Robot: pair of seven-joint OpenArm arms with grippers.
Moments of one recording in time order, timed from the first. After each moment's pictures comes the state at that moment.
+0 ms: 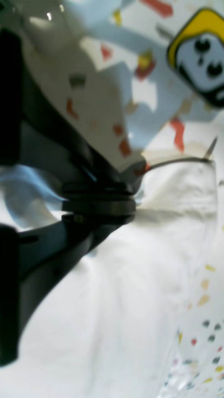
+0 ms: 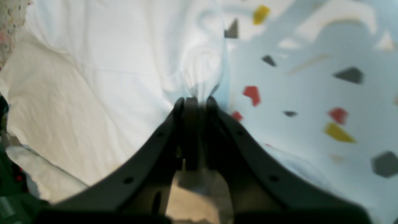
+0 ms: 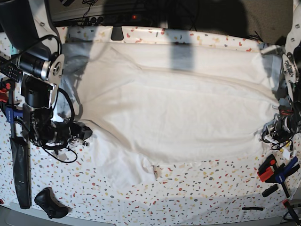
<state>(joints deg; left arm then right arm) -40.0 -24.7 -12.1 17.5 -16.7 -30.8 26.6 38.3 18.5 18.8 30.9 26.7 31.8 -60.1</state>
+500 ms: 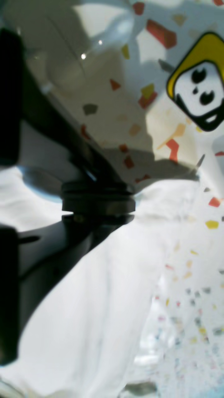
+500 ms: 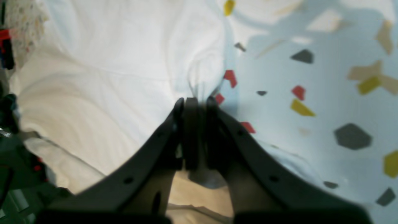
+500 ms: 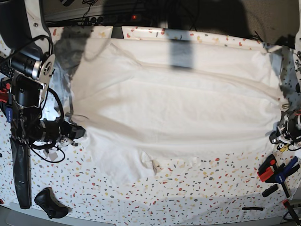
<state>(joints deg) -40.0 -30.0 -12.1 17.4 -30.1 -37.7 34.3 38.3 21.4 18.8 30.9 32.9 33.6 -64.9</state>
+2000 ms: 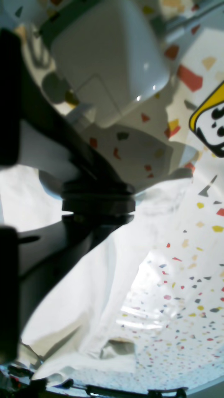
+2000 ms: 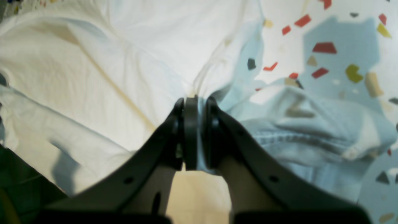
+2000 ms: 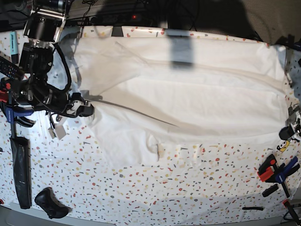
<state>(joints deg) -40.0 -35.2 -12.0 17.7 -42.8 -39.8 47.9 5.3 15.6 18.7 86.4 41.5 31.3 -69.9</state>
